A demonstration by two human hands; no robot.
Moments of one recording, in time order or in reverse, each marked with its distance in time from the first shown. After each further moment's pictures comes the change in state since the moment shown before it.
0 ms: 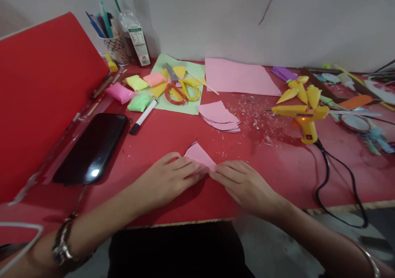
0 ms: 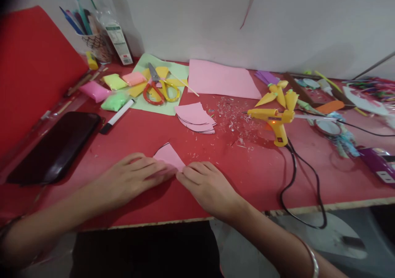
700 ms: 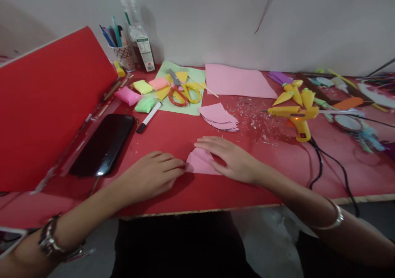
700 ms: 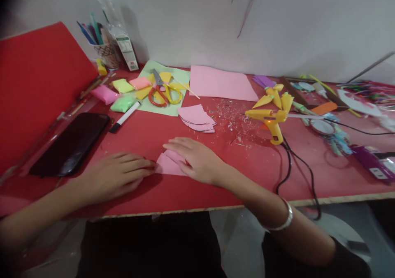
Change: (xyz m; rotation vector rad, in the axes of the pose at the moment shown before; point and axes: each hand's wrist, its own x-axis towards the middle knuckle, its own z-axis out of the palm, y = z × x) left_hand -0.028 -0.013 -0.005 -0.021 -0.059 -0.032; right_hand 0.042 0.017 -0.012 0.326 -0.130 0.068
